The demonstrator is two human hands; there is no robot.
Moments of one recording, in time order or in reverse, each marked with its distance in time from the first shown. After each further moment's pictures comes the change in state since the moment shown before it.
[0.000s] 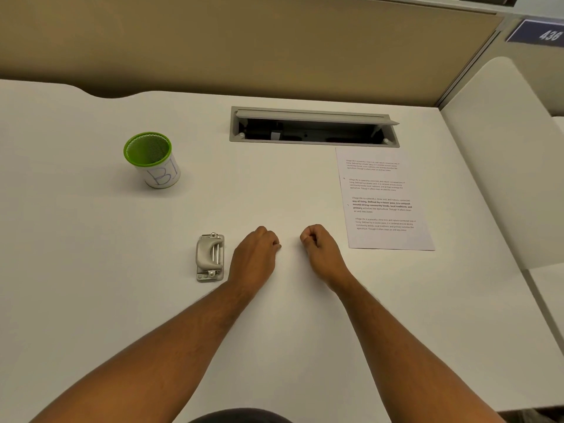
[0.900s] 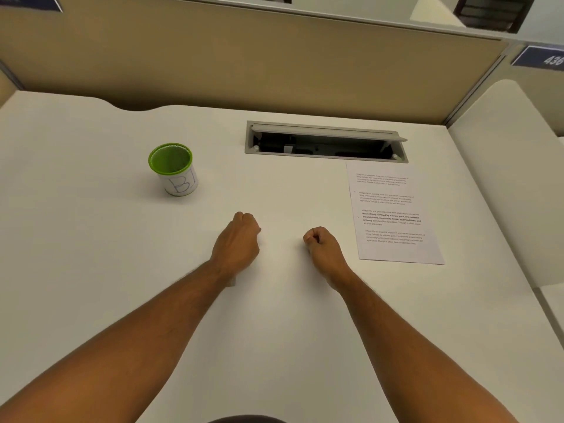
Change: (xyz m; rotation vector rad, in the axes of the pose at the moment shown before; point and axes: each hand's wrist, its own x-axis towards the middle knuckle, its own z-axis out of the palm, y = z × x) left_hand 0.023 -0.029 -0.065 0.050 -0.076 -0.080; right_hand 0.011 -0.026 0.011 0.068 -0.017 0.108
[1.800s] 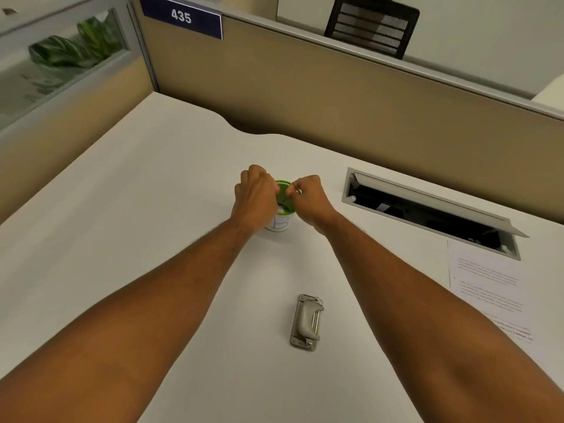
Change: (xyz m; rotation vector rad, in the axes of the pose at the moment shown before) left_hand 0.116 -0.153 -0.135 0.023 0.390 -0.256; right_hand 0.112 -0.245 0.206 -0.451 -0.229 -0.400
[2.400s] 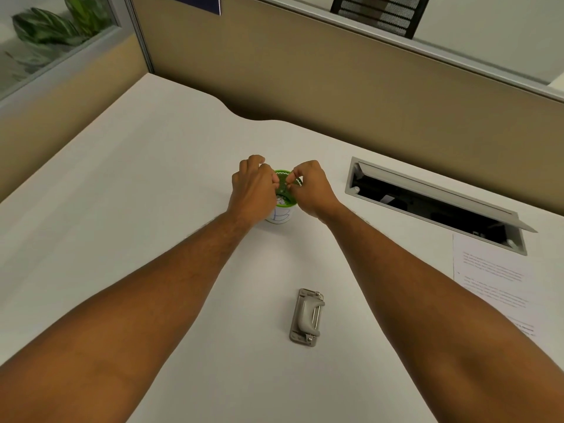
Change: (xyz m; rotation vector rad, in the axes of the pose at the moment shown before) left_hand 0.003 -0.013 0.008 -0.039 -0.062 0.023; right_hand 0.015 0.012 0.005 -0.060 0.039 -0.067
